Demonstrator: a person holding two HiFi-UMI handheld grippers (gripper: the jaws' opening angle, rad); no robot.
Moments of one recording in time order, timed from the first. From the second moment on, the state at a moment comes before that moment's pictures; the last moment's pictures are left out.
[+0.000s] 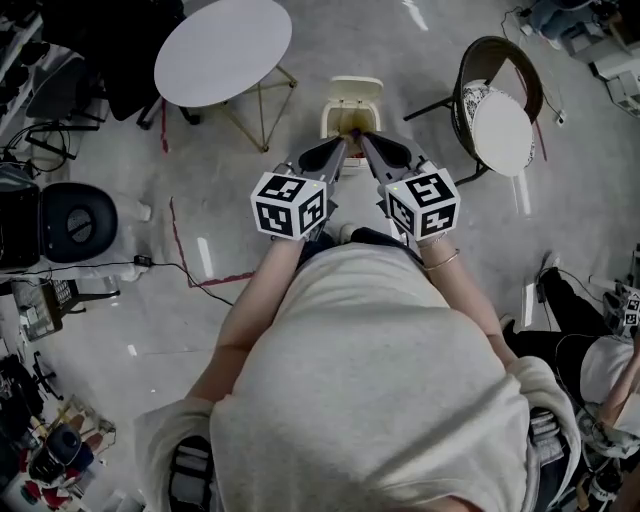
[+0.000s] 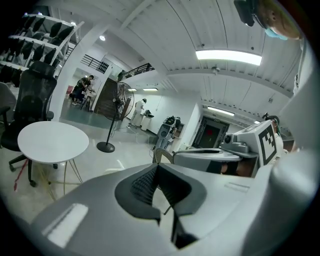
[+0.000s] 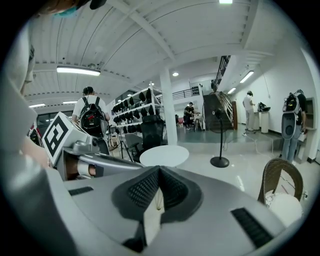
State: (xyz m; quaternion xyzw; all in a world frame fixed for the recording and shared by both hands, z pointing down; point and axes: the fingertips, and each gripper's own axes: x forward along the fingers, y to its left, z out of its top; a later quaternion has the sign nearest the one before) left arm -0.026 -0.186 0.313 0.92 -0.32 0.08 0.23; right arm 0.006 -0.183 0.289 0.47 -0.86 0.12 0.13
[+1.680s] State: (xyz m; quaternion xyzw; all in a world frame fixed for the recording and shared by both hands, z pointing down) left arm -0.026 -0.170 0.329 0.92 -0.31 0.09 0.24; right arm 0.000 -0.183 0.298 0.47 -0.86 0.14 0.13
